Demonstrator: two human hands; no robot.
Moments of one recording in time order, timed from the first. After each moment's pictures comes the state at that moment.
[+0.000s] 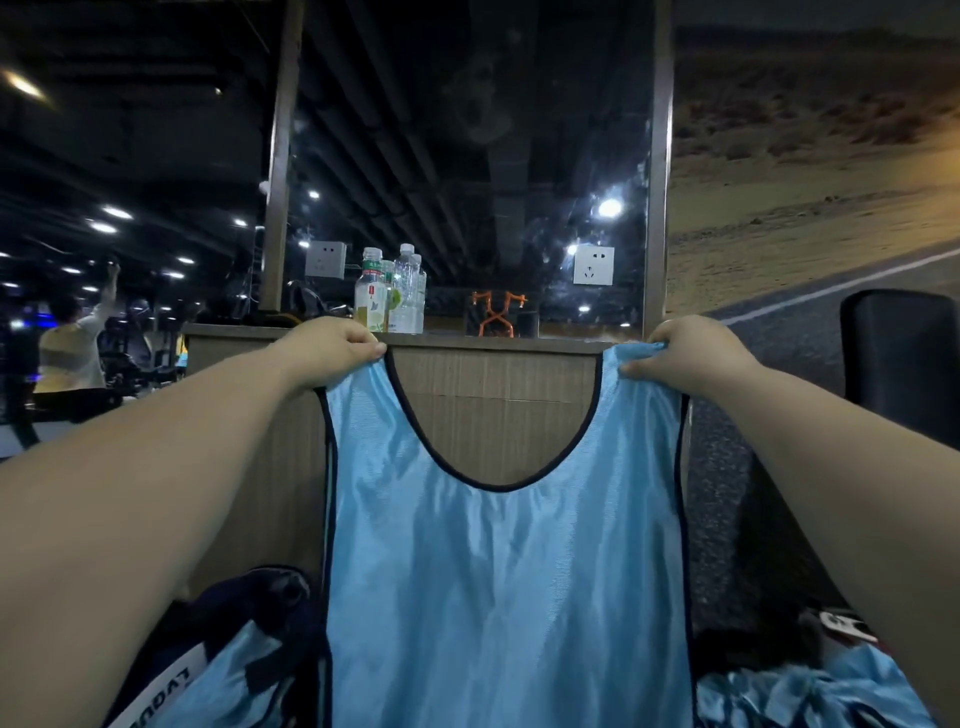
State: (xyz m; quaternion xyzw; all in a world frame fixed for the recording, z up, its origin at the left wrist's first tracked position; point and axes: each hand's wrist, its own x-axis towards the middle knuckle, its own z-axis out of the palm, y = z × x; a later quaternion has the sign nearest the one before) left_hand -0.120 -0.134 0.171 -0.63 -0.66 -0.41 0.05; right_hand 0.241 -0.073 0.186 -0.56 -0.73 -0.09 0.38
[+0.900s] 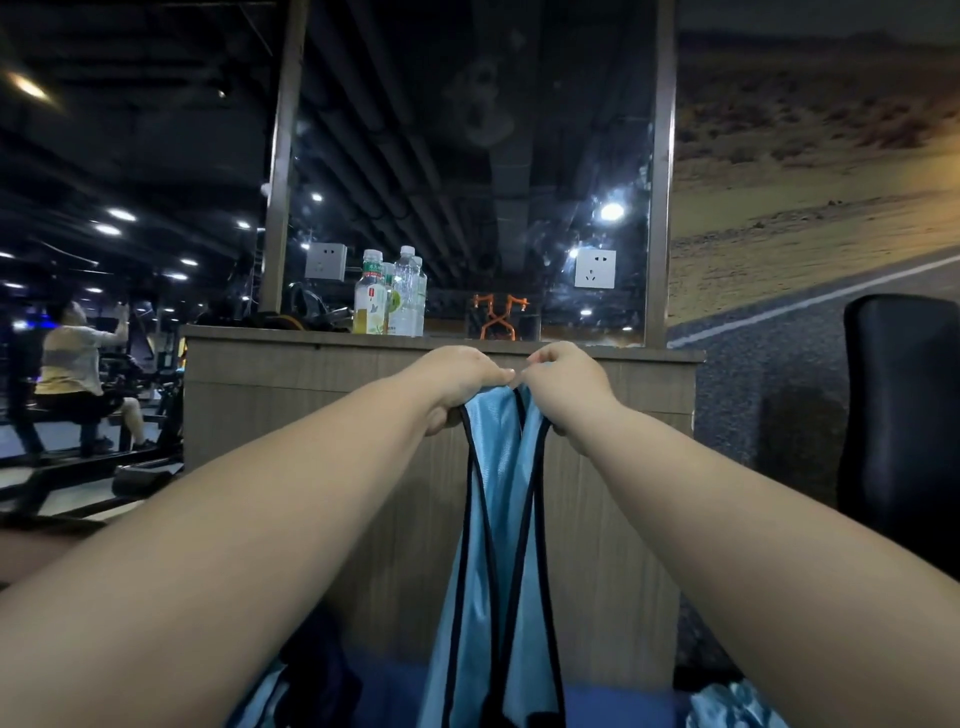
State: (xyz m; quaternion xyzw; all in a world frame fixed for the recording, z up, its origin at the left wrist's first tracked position) left_hand -0.003 -0.103 0.155 -0.60 -0.53 -0.54 -0.26; right_hand 0.129 -0.091 0.151 -0.46 -0.70 0.20 0.52
